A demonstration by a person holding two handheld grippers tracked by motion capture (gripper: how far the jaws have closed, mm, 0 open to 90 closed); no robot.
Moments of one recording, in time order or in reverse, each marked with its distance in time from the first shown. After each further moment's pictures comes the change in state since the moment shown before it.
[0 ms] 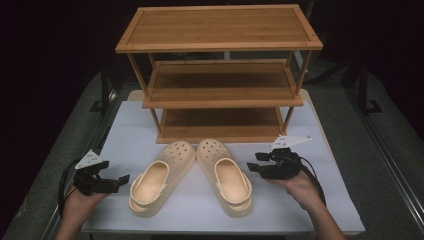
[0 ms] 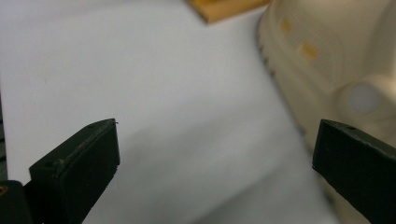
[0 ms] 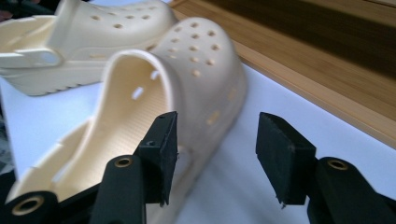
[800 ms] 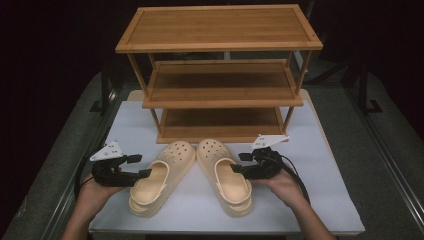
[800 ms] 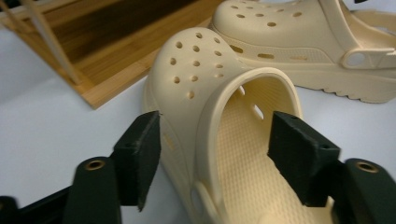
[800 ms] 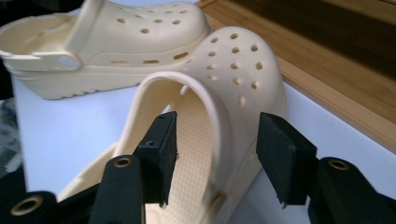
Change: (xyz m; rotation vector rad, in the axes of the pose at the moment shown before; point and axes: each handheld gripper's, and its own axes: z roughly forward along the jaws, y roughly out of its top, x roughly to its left) left arm -0.053 0.055 0.014 -0.015 -0.266 0.194; right arm 0.021 0.017 0.034 0.029 0.041 -0.050
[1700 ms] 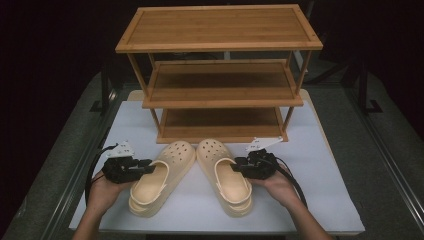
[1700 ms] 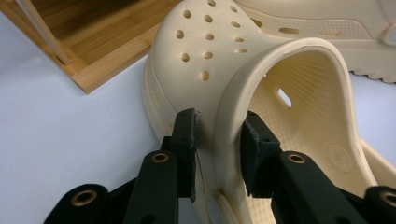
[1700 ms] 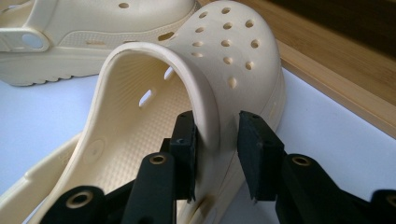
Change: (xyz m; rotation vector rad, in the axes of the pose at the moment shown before) left arm 0.007 -0.007 0.022 0.069 0.023 -0.019; right arm -0.006 -0.011 0.020 0.027 -0.023 -0.010
